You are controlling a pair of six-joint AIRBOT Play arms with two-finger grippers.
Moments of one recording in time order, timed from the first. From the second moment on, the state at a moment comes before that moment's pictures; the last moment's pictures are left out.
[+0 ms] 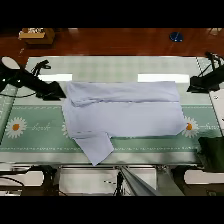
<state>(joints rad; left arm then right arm) 0.19 -1.49 1.23 1.04 -1.45 -1.29 -0.34 -1.52 1.41 -1.38 1.41 1.37</state>
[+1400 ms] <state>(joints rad) 0.16 -1.27 0.43 0.74 -1.18 -1.09 -0.55 -1.19 0.99 -1.13 1.42 1.27</state>
